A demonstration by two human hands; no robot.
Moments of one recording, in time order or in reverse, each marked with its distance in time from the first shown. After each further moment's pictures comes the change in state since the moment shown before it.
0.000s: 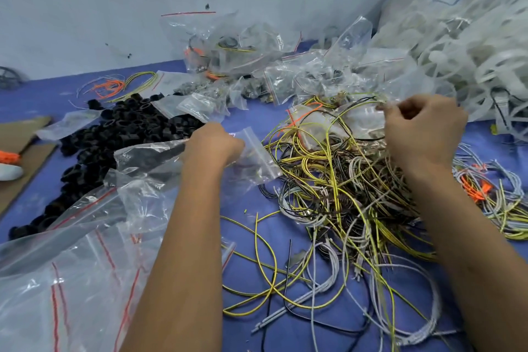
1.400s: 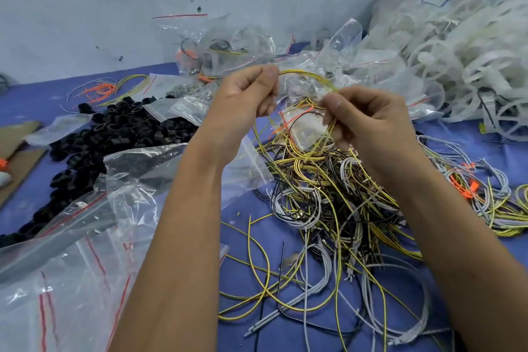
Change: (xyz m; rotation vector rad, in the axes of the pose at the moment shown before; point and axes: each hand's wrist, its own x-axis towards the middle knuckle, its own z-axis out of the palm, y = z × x) left_hand -0.031 0.057 -0.018 -0.985 -0.198 0.688; right_hand -0.020 -0.035 -0.003 1.035 -0.635 -0.017
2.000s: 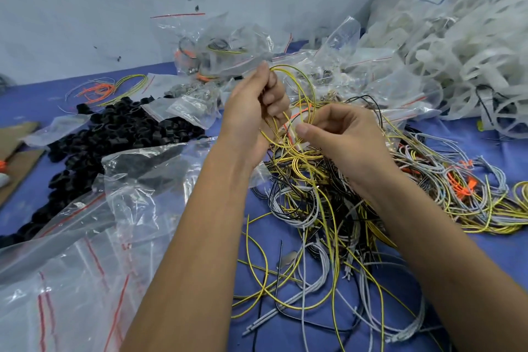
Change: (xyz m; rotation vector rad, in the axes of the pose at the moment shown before) left_hand -0.002 0.005 0.034 -0.661 0.101 -0.253; right_hand -0.008 0.018 0.023 -0.044 0.021 0.084
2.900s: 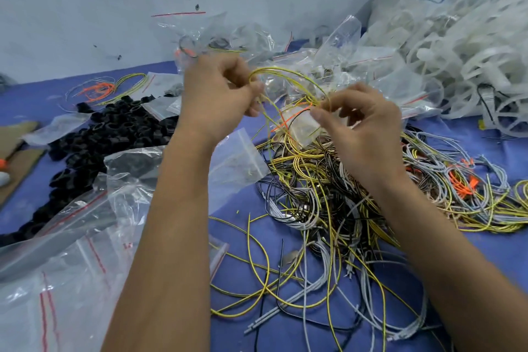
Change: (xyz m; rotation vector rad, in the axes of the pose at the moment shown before) left_hand -0.007 0.043 -0.030 1.021 0.164 0.367; right_hand 0.003 -0.003 -0.009 -0.439 0.230 -0.287
